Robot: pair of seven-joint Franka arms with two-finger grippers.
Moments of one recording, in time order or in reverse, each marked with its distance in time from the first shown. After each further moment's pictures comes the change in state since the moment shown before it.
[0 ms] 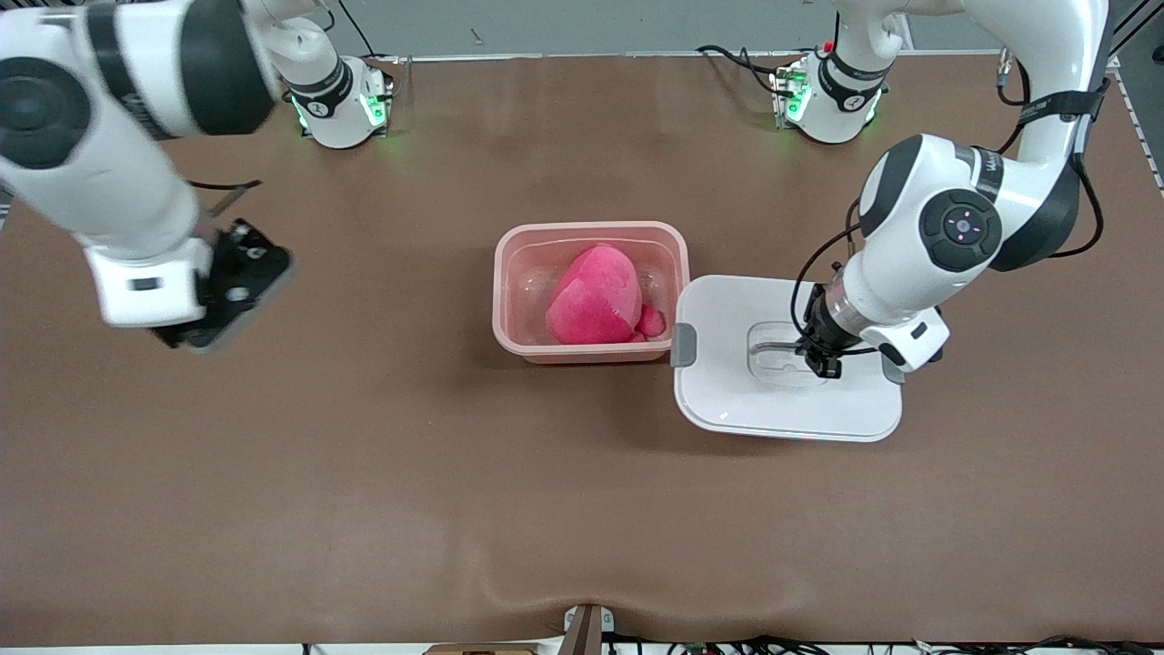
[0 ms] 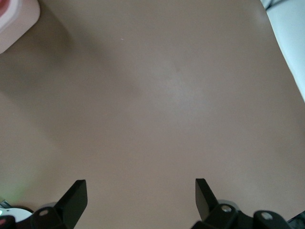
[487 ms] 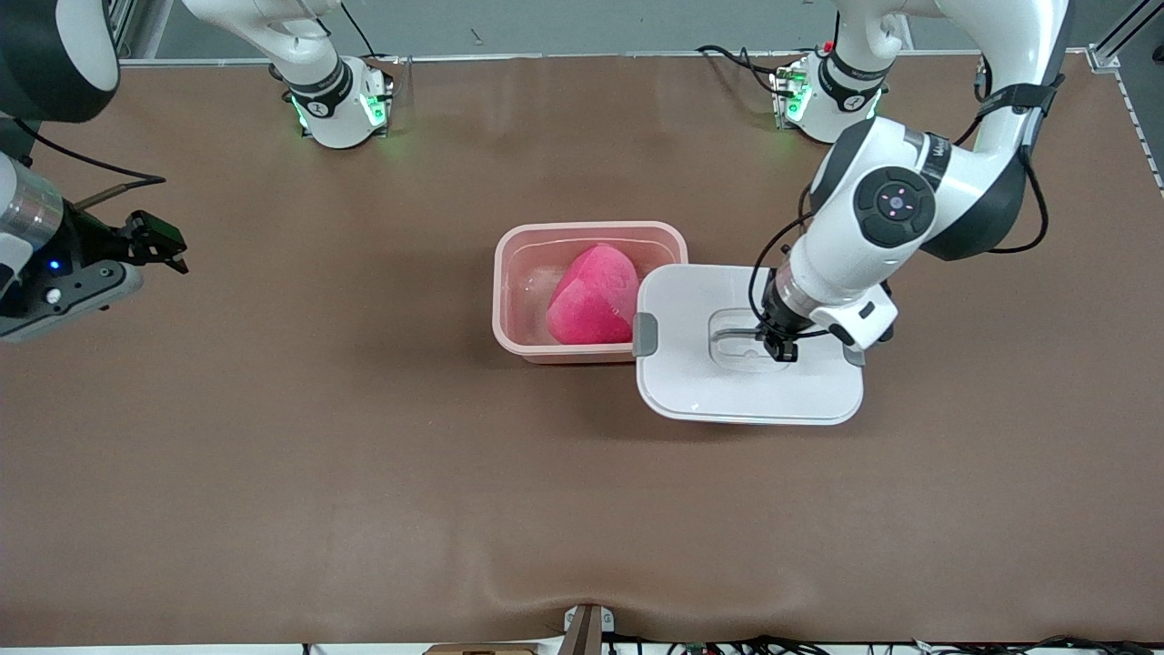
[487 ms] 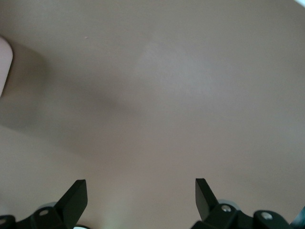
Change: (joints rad) left arm -0.085 0.000 -0.010 0.004 0.000 0.000 -0.129; right arm -0.163 -0.111 0.001 -0.103 0.091 -0.024 0.301
